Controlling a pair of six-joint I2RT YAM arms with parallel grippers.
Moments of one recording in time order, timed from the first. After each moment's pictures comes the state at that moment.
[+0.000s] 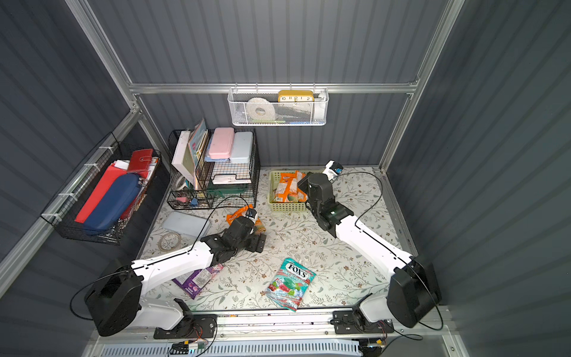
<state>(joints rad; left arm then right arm) -0.79 1.40 0.78 -0.20 -0.25 -0.25 0.53 1.46 1.13 0.08 0.47 0.92</state>
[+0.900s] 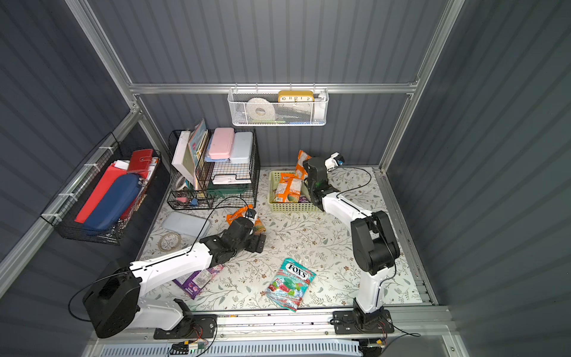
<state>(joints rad) -0.79 1.39 0.77 -0.19 -0.25 -0.25 0.35 1.91 1.35 0.36 0.44 1.18</state>
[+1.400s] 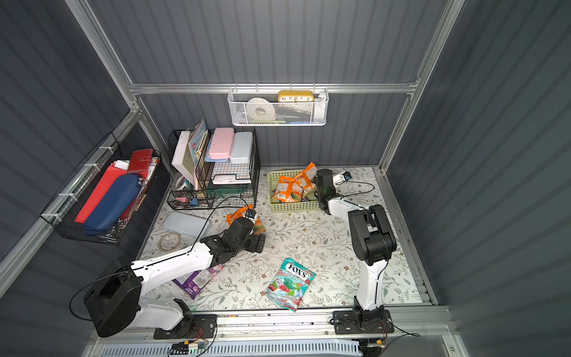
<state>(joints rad) -0.79 1.41 0.77 -0.19 -0.26 -0.25 0.27 1.97 1.24 0.30 0.37 1.21</state>
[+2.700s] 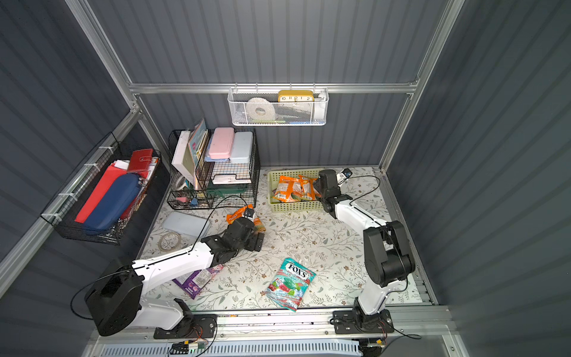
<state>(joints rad) -0.79 1.41 0.77 -0.20 -0.35 -0.26 0.30 1.68 1.17 -0.03 0.30 0.91</state>
